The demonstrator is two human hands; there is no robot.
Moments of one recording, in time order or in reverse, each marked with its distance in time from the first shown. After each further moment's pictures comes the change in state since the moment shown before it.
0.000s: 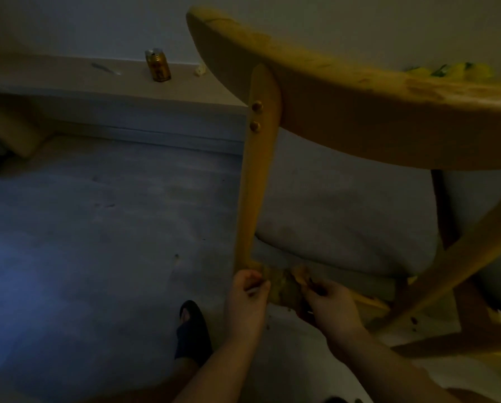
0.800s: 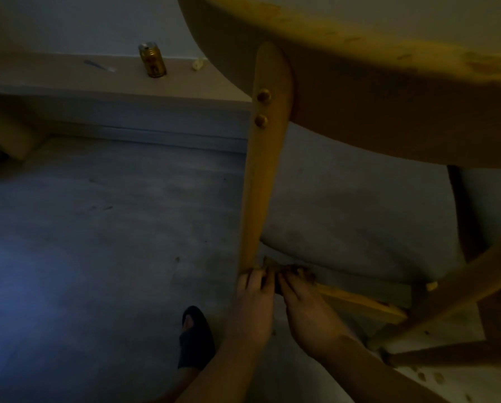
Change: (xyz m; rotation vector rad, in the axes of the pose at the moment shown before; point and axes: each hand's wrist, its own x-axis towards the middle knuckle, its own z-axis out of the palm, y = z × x) left_hand 0.042 -0.042 0.005 0.918 -0.195 0.561; right_hand 0.042 0.034 0.032 -1.170 -0.183 -0.866
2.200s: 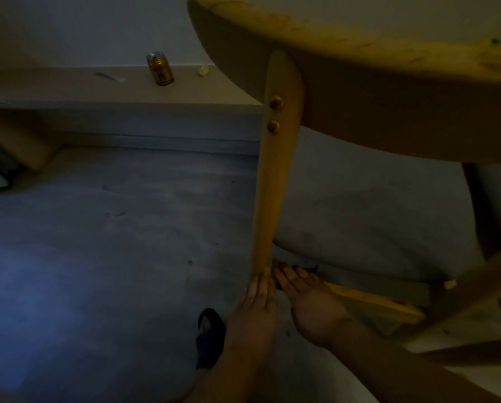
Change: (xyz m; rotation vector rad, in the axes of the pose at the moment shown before) left_hand -0.013 -0.026 -0.013 0.318 -0.119 0.125; right_hand 0.027 0.003 0.009 -0.145 -0.234 -0.019
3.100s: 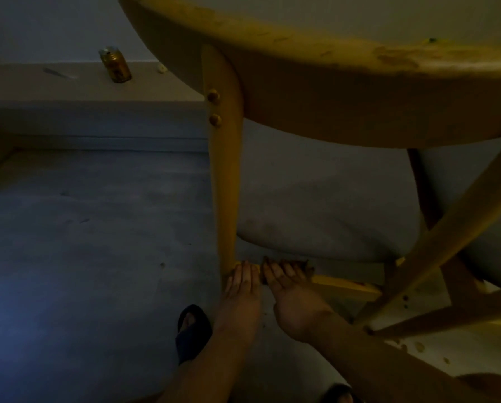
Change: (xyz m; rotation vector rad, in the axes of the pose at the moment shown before) left_hand 0.022 0.023 0.015 -0.086 -0.166 -0.054; right_hand -0.029 0.013 0.009 0.091 0.054 0.107
